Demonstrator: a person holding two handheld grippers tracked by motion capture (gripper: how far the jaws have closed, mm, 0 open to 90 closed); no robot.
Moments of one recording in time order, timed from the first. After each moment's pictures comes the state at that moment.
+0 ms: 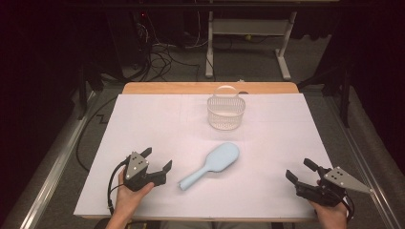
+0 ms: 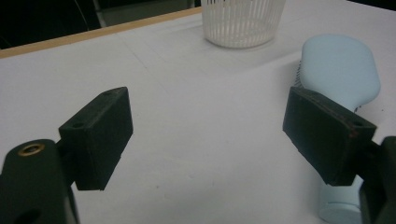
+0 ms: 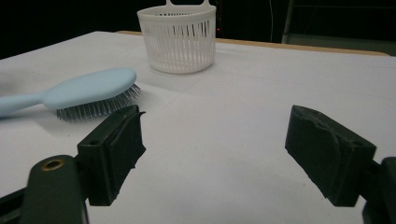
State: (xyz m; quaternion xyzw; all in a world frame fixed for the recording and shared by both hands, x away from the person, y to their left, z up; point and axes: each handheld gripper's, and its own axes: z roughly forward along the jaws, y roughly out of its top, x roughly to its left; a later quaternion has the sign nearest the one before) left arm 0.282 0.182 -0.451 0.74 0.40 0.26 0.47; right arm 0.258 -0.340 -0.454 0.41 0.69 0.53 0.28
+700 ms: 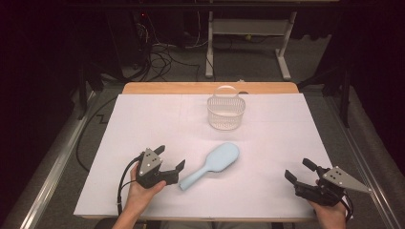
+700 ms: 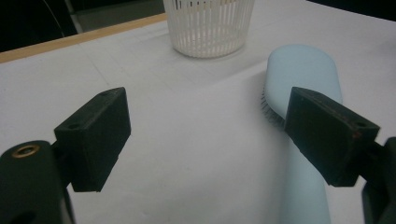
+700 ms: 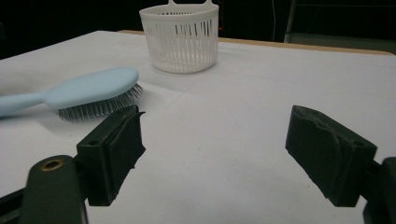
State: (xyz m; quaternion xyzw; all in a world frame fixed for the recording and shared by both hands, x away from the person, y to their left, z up) left arm 0.290 0.148 -0.443 0.75 0.38 0.23 0.48; right arm 0.258 -0.338 -0.454 0.41 0.69 0.53 0.28
